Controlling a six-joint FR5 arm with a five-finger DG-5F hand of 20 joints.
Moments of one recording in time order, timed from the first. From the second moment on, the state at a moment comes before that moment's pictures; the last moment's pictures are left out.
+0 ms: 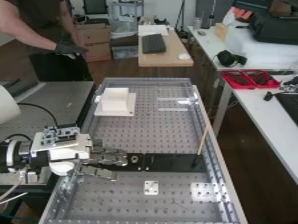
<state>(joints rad) 0.95 -2.04 -1.99 -2.57 -2.44 -1.16</state>
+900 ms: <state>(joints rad) 0.96 -2.05 -1.99 -2.57 -2.45 -1.16</state>
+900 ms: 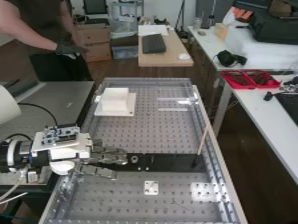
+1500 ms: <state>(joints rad) 0.96 -2.06 -1.98 -2.57 -2.45 -1.16</state>
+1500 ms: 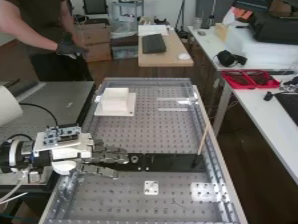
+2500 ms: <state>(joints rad) 0.96 -2.05 -1.96 -2.59 -2.47 -1.15</state>
